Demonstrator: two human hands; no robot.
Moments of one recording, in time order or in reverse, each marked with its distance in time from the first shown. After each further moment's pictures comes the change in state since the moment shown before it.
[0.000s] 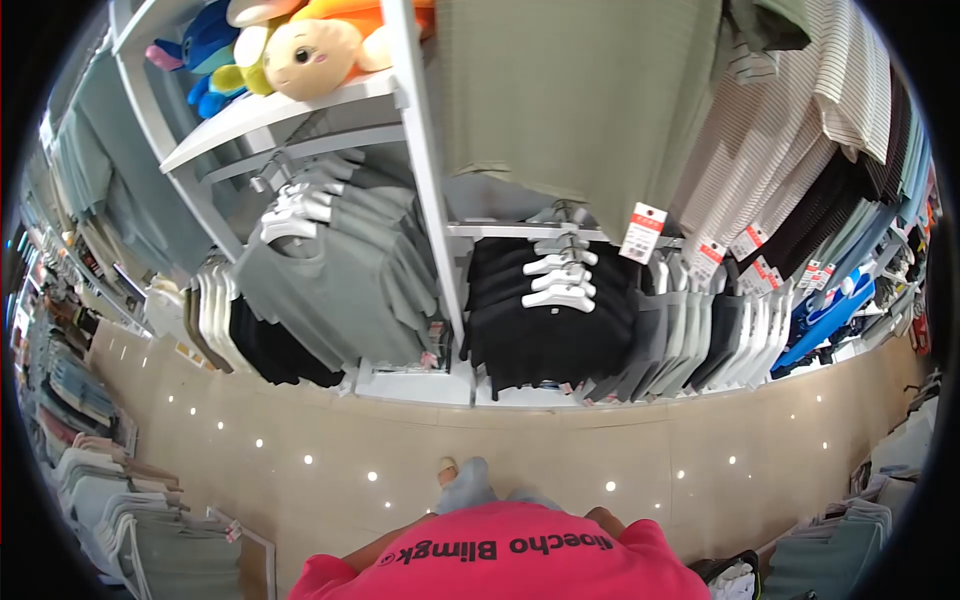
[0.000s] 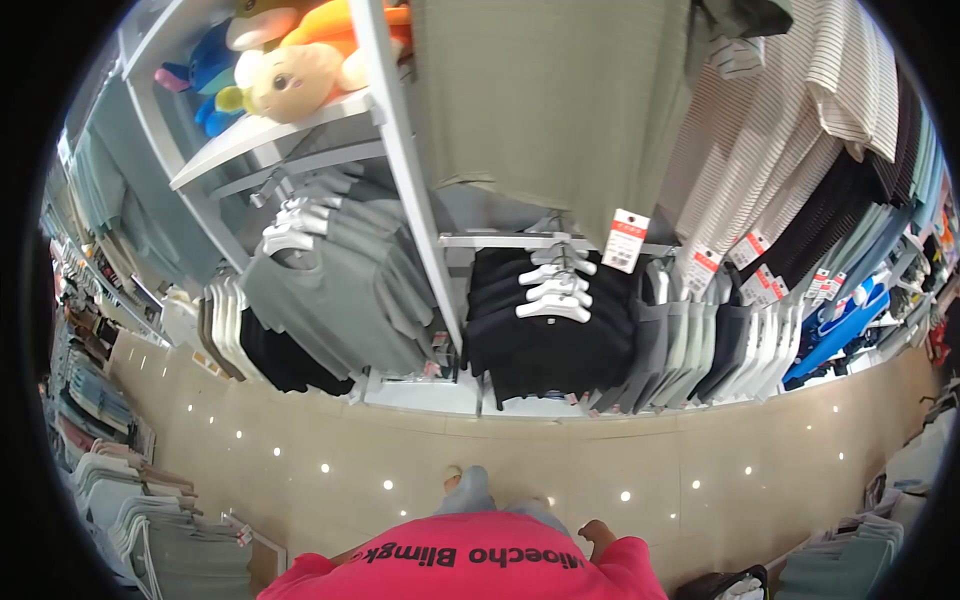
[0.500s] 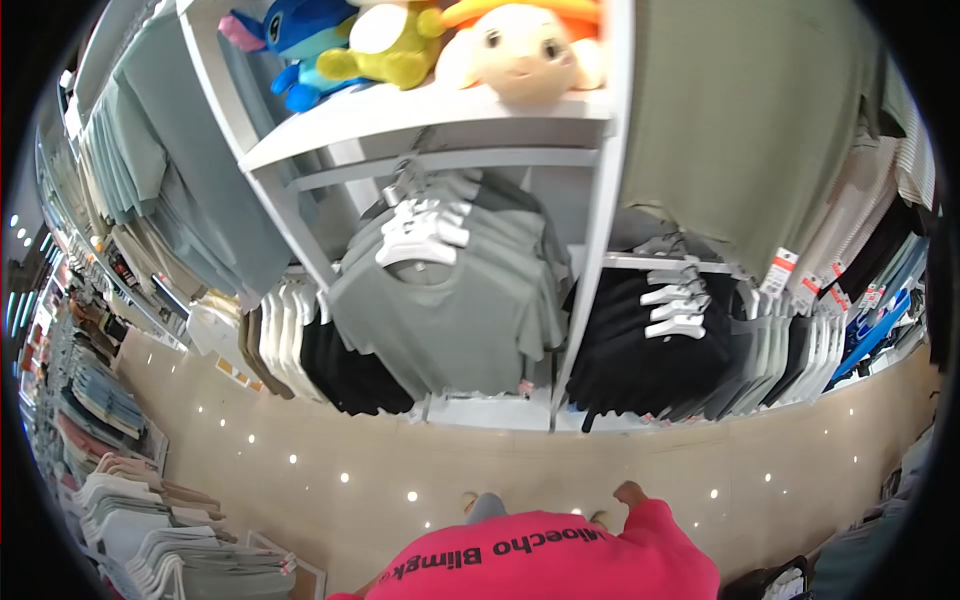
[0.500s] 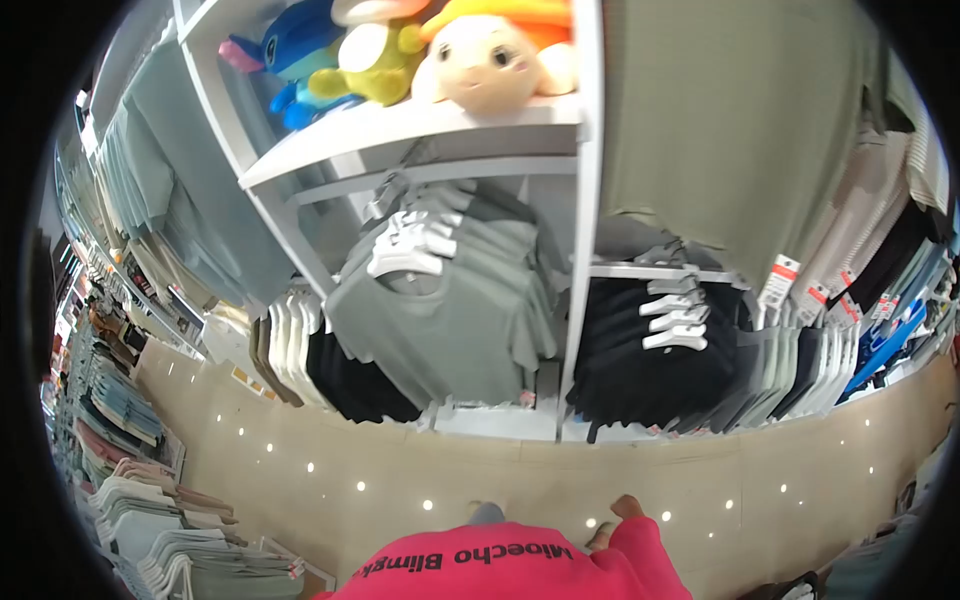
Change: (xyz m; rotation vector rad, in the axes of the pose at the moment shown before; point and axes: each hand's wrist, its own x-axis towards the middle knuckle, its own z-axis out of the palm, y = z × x) left_hand -0.069 -0.122 -0.197 -0.175 0.168 -0.098; right_hand 0.093 -0.219 -0.045 -0.356 0.501 -0.264
